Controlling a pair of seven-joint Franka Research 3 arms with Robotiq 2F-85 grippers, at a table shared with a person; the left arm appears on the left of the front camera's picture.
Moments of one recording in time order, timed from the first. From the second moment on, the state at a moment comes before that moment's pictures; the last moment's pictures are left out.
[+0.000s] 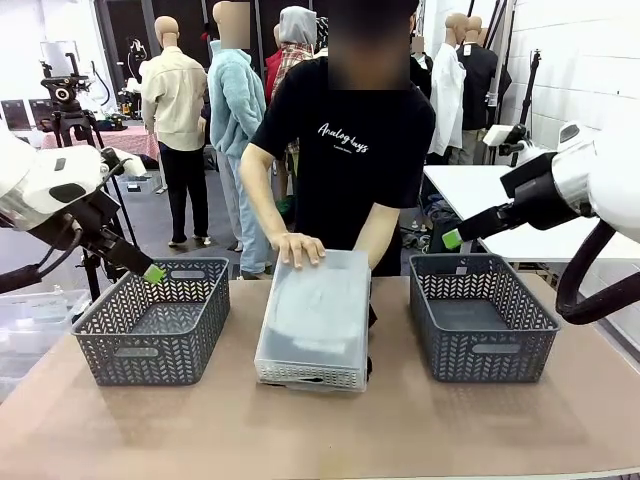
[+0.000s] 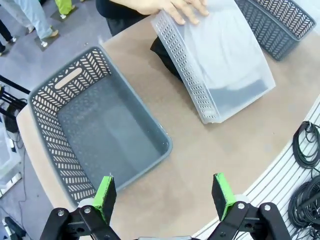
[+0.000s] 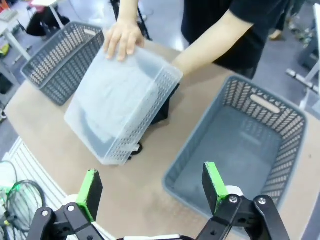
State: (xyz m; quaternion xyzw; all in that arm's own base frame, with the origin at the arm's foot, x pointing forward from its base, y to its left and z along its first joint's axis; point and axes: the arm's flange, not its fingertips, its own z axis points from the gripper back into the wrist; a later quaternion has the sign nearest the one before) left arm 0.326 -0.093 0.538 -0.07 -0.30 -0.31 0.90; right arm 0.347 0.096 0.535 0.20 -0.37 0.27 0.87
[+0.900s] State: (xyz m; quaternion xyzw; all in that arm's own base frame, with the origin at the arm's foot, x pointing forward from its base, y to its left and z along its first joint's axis) left arm 0.326 -0.095 0.537 -0.07 -0.30 -0.31 0.90; right arm 0.346 0.095 0.536 0.19 -0.37 0.27 0.87
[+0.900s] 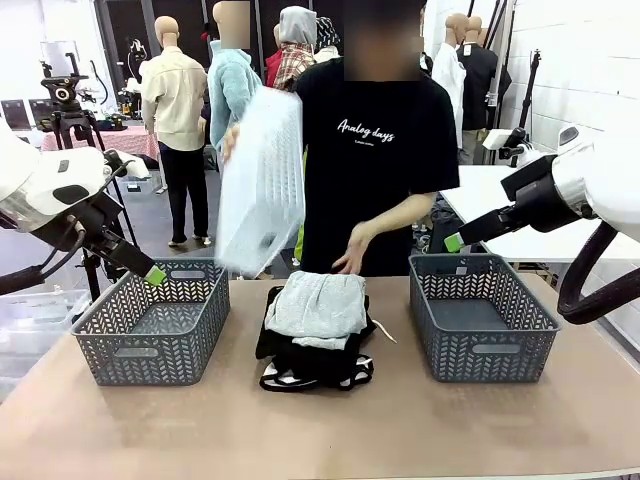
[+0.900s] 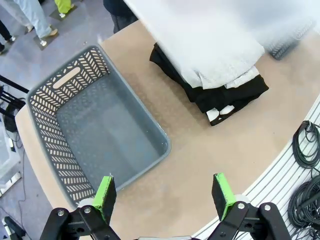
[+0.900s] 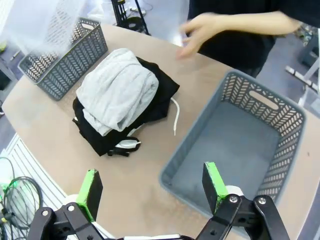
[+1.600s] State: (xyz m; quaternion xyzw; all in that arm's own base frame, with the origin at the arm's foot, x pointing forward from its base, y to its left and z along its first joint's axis) left arm 0.326 -0.095 0.537 -0.07 -0.30 -0.31 0.90; right arm 0.346 0.095 0.536 0.19 -0.37 0.27 0.87
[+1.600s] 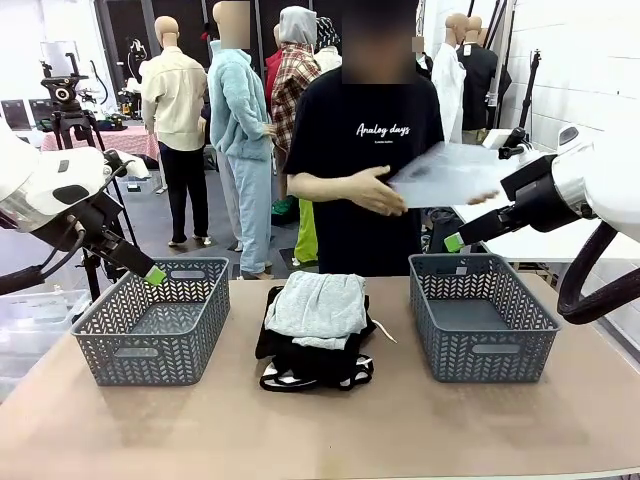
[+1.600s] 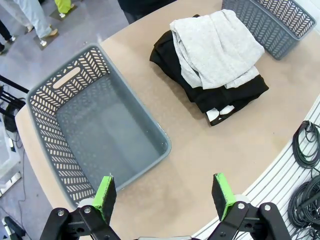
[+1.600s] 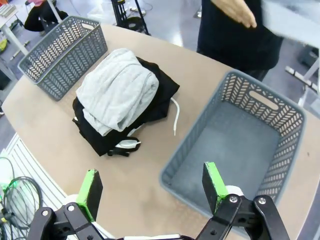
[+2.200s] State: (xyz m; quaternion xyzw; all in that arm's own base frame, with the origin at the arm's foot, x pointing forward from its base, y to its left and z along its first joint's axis) left arm 0.326 -0.095 0.537 -0.07 -0.30 -0.31 0.90; right arm 0.346 0.095 0.536 0.19 -0.37 0.27 0.87
